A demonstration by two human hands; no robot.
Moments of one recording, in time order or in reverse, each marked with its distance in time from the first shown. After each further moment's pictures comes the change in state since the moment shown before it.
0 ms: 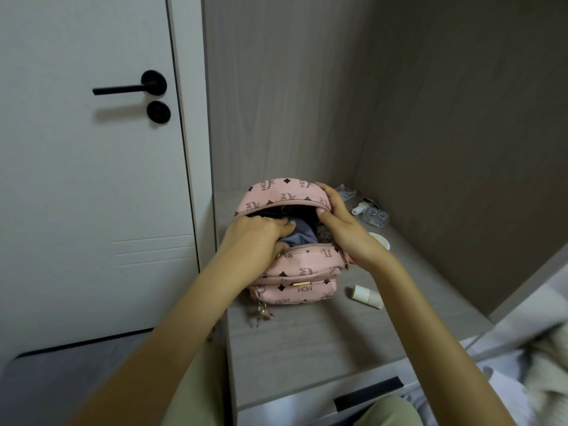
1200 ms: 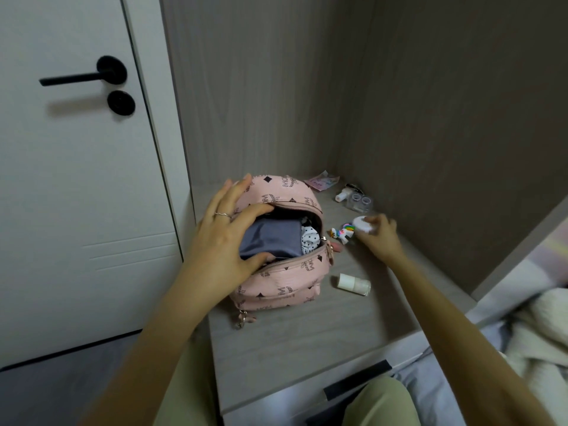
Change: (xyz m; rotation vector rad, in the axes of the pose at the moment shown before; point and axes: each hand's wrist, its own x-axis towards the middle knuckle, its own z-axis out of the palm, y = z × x) left_hand -0.029 0.006 0.000 -0.273 0.180 -0.023; right_hand -0.015 0.153 -0.094 -0.415 0.488 0.453
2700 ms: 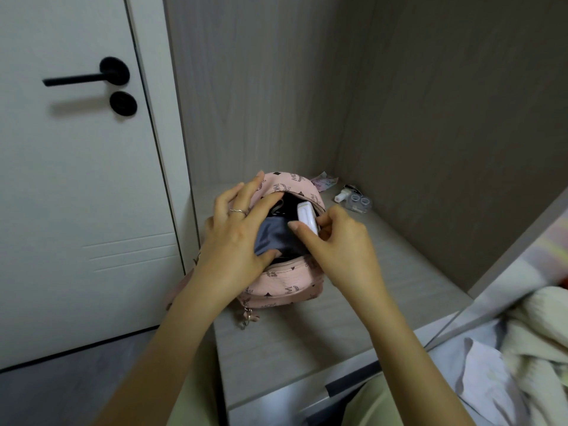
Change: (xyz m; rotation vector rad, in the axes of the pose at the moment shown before) left_hand 0.004 0.010 0.003 0.055 0.045 -0.021; right_hand -0.157 -0.162 -0.009 0.020 0.068 -0.287
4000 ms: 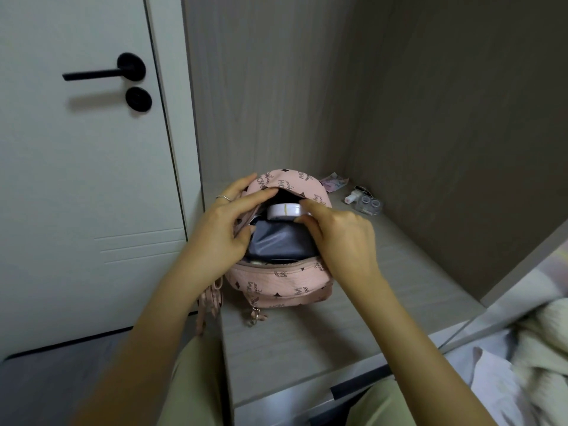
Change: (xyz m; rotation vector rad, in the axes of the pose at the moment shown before) left_hand 0.005 -0.027 -0.020 -0.443 -0.009 -0.084; right_hand 0.015 -0.007 0.012 -0.438 0.112 -0.448
